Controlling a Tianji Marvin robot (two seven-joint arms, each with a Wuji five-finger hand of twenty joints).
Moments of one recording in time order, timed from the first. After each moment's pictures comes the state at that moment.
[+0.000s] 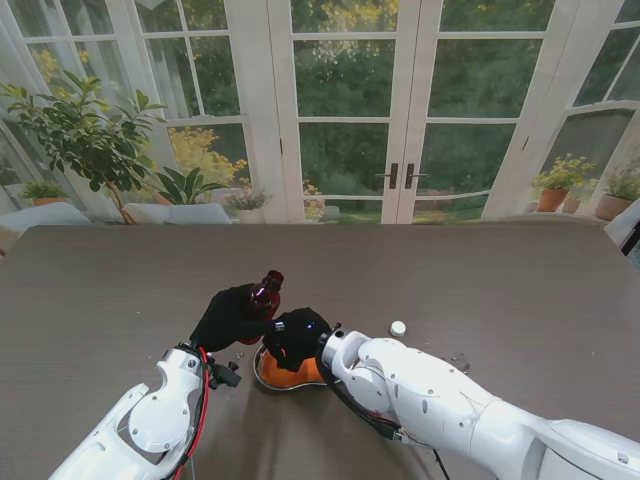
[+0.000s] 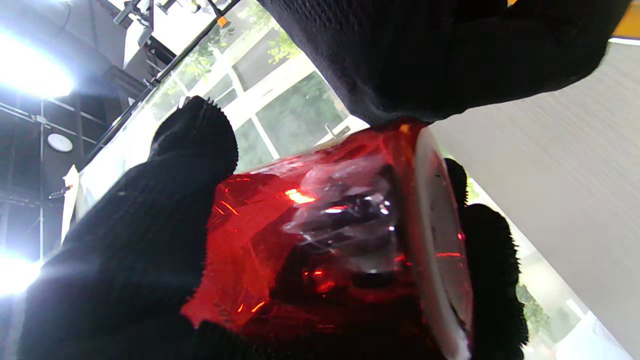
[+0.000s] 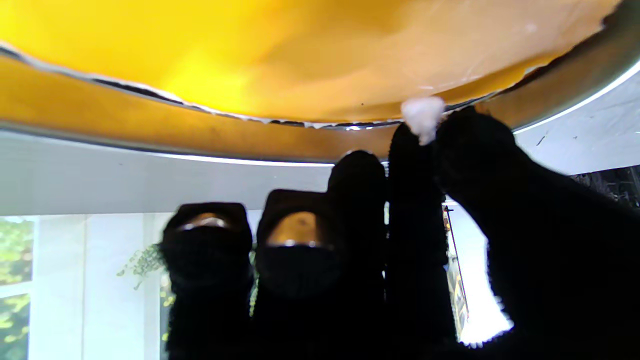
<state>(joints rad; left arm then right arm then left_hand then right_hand) 1.56 -1.18 -1.18 -1.44 0.28 -0.41 0.24 -0.88 -1.34 0.27 -0.86 -0.72 -0.25 -0.39 0.78 -0.77 0.60 -0.17 0.81 0.44 0.79 0.56 1.17 0.39 0.35 0.73 0.96 0.46 0.72 0.60 0.47 0.53 1.32 0.68 0.47 -0.94 1.32 -0.39 1.03 -0.17 1.07 0.14 1.22 -0.07 0.90 0.92 1.28 -0.06 1.35 0.82 0.93 0.16 1.54 0.86</state>
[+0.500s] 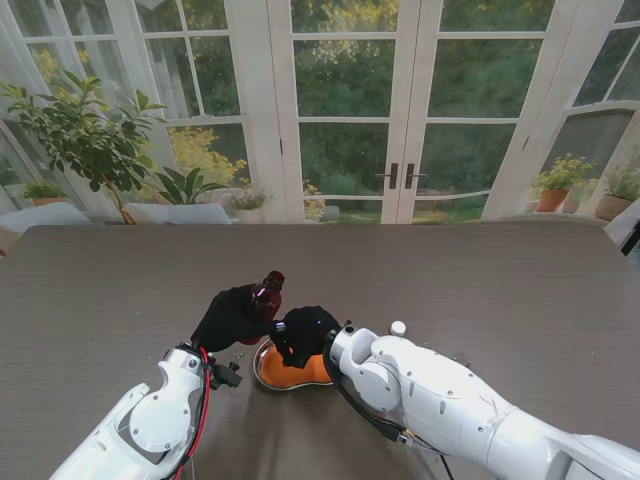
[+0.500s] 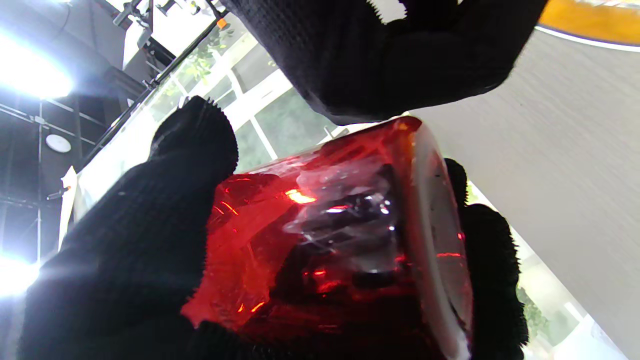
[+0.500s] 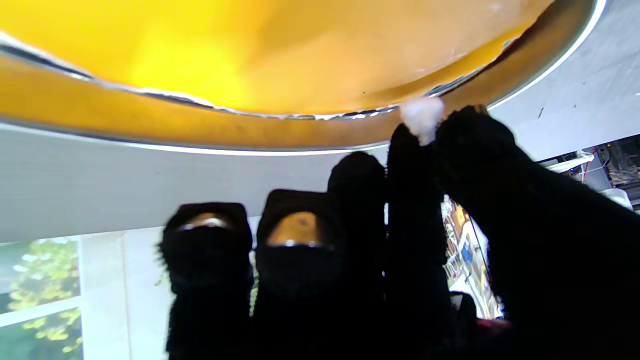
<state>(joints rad) 1.55 -1.18 -1.18 -1.44 0.27 -0.41 0.24 -0.94 -1.28 0.38 -0.99 -0.67 -0.23 -0.27 0.78 -0.77 0.60 -0.17 0.81 0.44 0.79 0.56 1.17 0.39 0.35 0.73 0.96 0.46 0.72 0.60 0.47 0.53 1.32 0.68 0.47 -0.94 1.32 -0.39 1.03 -0.17 1.07 0.16 1.22 -0.07 0.91 0.92 1.28 -0.06 1.35 0.82 0.93 0.16 1.54 0.86</state>
